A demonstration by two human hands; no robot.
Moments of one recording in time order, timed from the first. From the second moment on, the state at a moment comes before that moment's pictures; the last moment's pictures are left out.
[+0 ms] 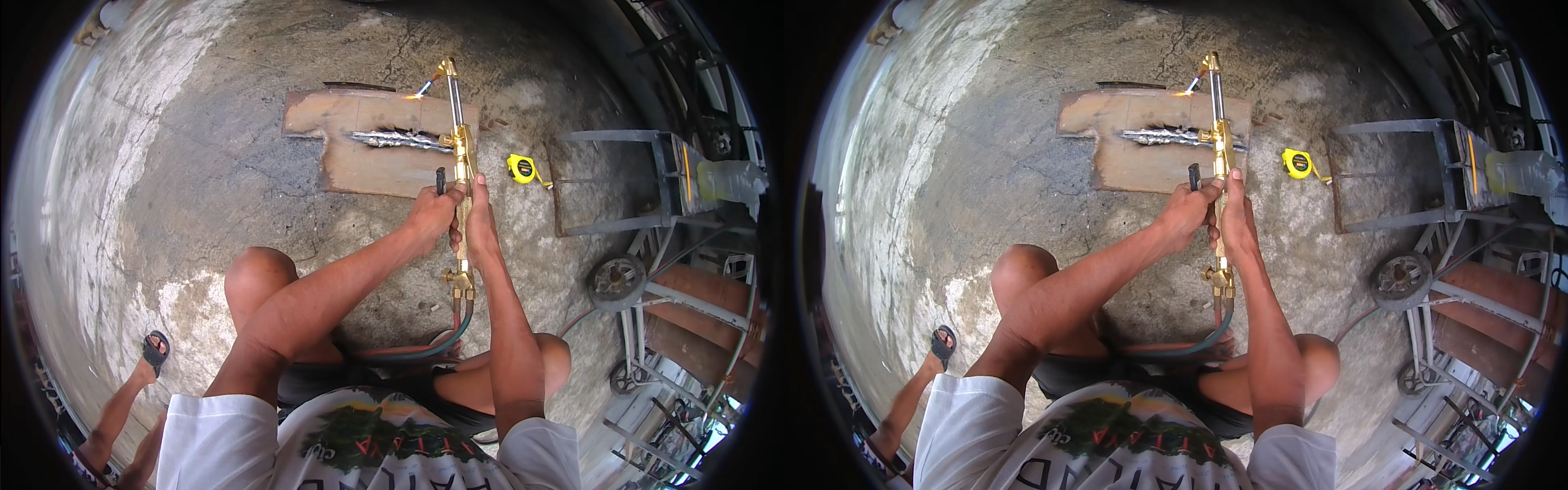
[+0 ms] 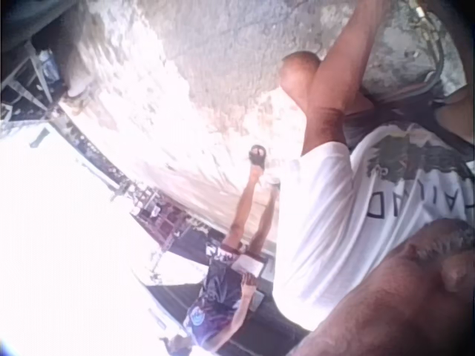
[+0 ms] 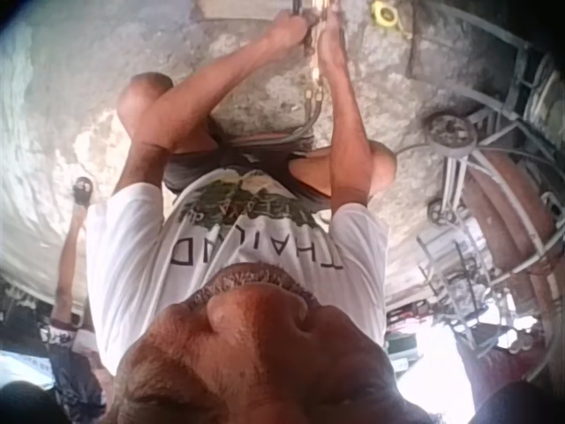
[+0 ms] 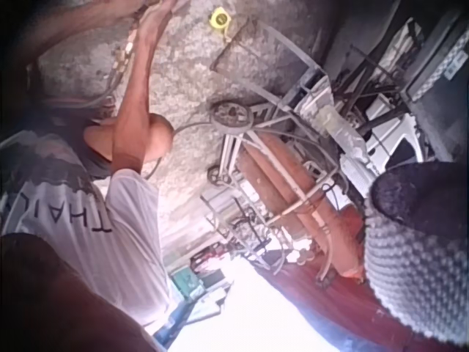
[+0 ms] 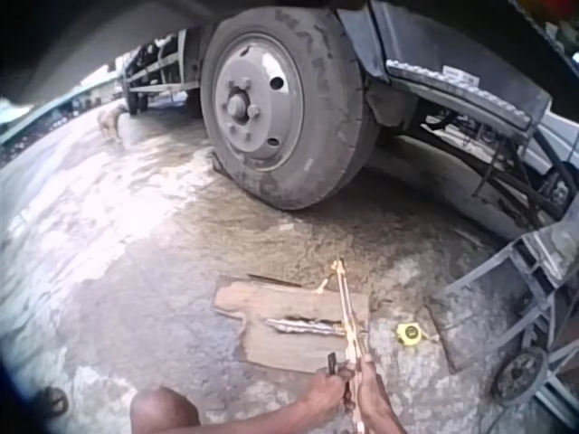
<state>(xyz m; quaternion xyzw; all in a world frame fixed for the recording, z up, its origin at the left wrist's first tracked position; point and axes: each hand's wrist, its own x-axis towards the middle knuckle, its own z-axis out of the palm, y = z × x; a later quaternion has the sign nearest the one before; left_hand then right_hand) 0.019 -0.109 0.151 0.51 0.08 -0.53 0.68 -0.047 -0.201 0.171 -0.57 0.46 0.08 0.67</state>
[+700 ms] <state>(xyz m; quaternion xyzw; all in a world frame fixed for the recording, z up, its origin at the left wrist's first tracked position) 0.030 -0.110 0.147 0.54 0.09 -0.51 0.66 -0.026 -0.194 0.172 -0.59 0.47 0.09 0.65</state>
